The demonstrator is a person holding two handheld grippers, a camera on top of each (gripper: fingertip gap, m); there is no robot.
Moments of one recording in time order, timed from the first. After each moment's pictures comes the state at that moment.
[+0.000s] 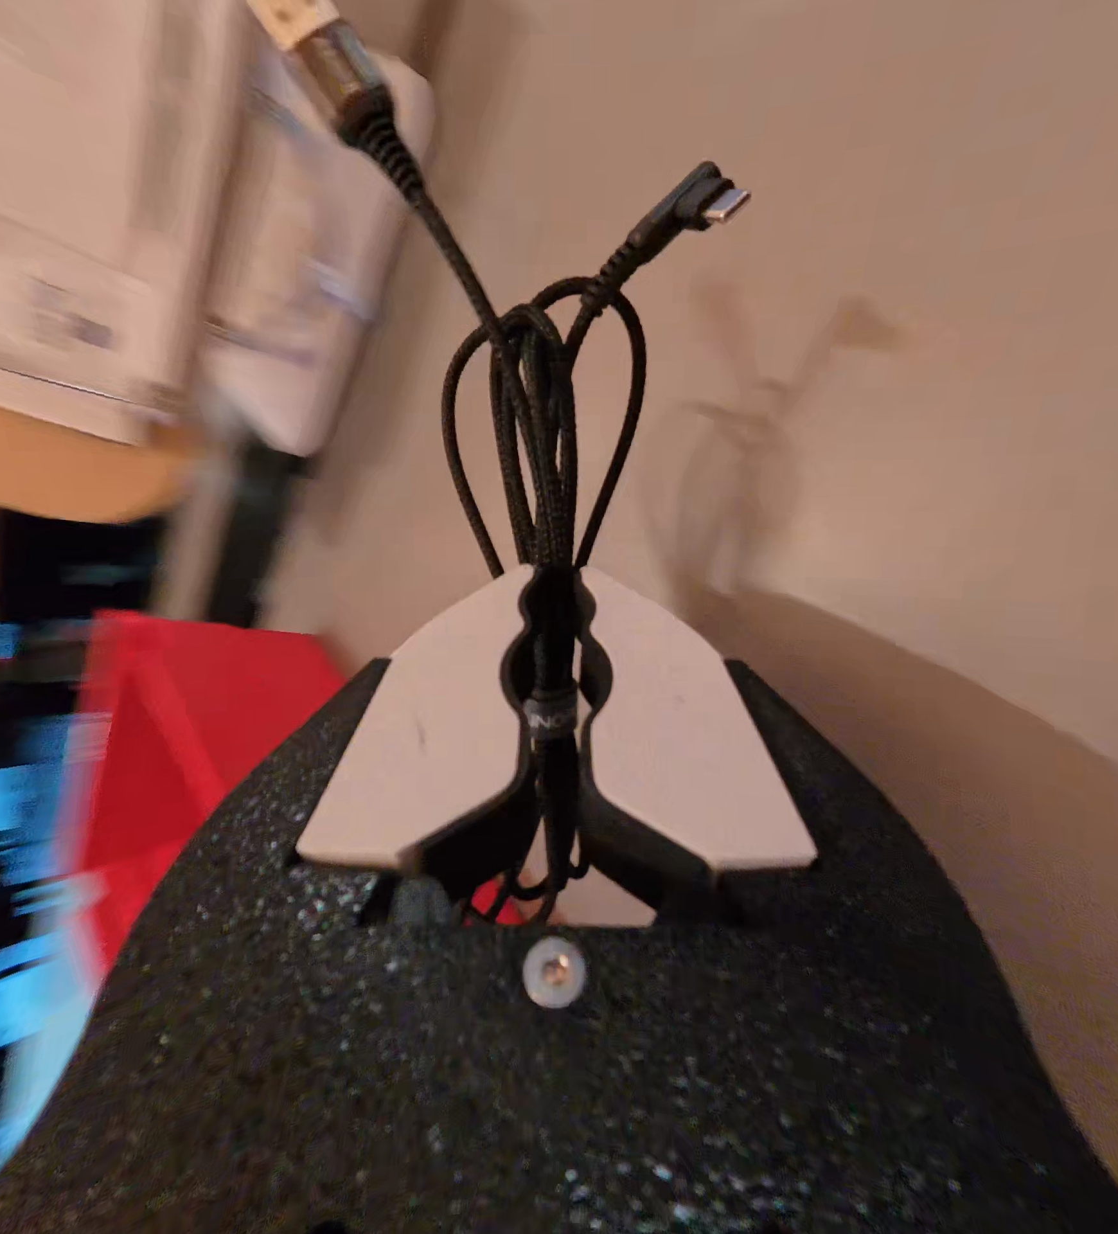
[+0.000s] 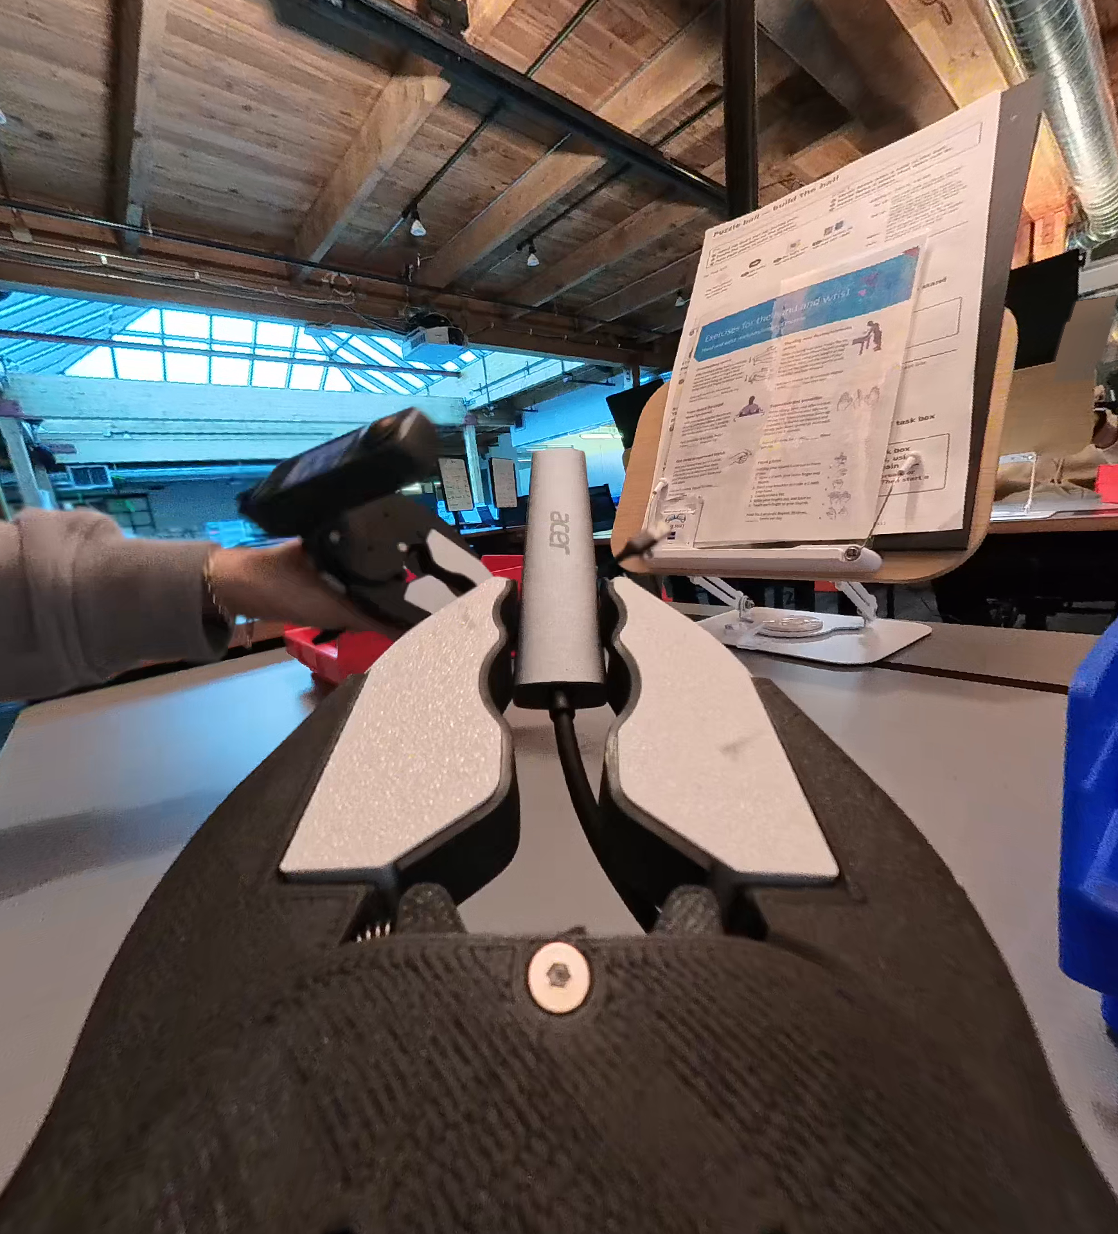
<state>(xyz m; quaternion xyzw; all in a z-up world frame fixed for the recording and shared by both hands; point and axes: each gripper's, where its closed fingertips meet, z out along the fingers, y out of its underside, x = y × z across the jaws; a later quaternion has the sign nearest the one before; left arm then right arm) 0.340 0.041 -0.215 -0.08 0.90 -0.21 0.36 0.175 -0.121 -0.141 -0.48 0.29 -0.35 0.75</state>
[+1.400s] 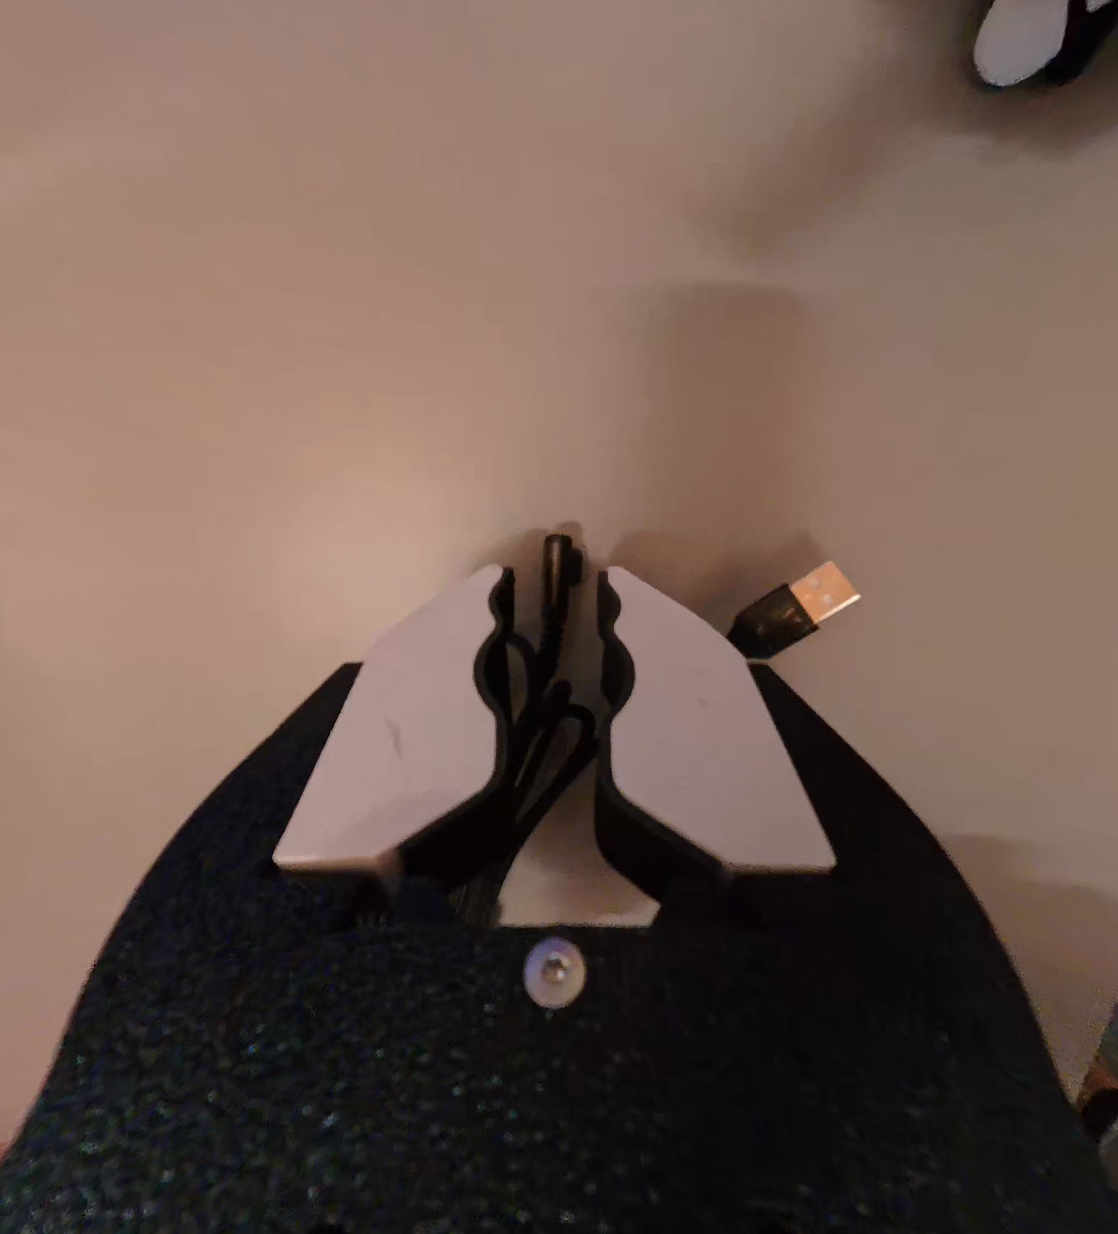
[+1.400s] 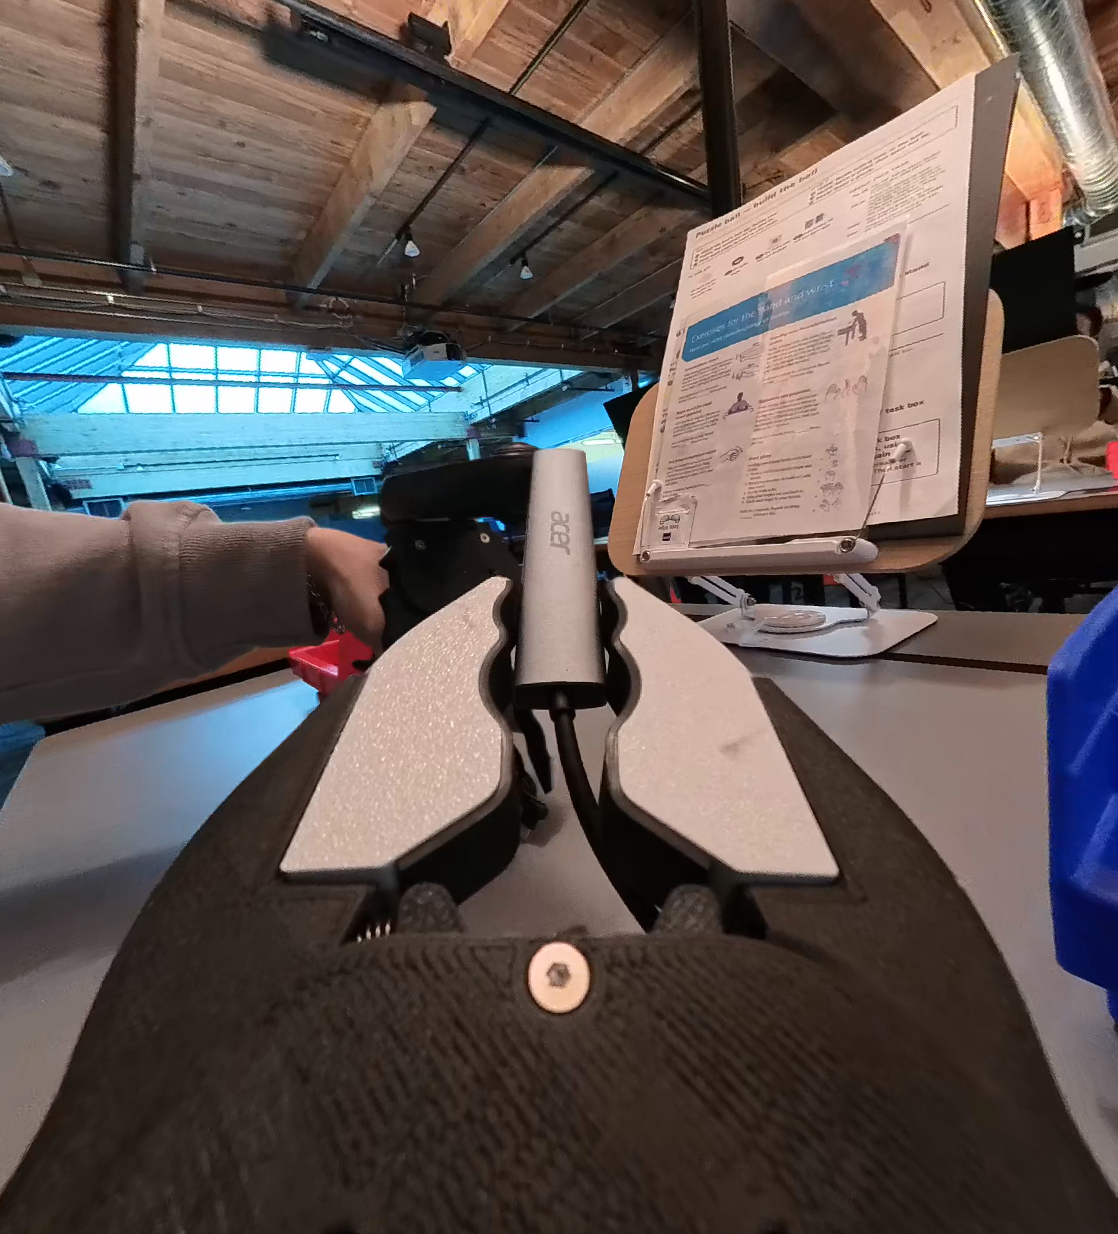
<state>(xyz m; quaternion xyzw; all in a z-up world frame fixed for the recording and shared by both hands) 0.236 -0.041 -0.271 0.06 0.98 -0.17 -0.04 0.182 -0.129 -0.141 -0.47 0.31 -0.33 0.76</state>
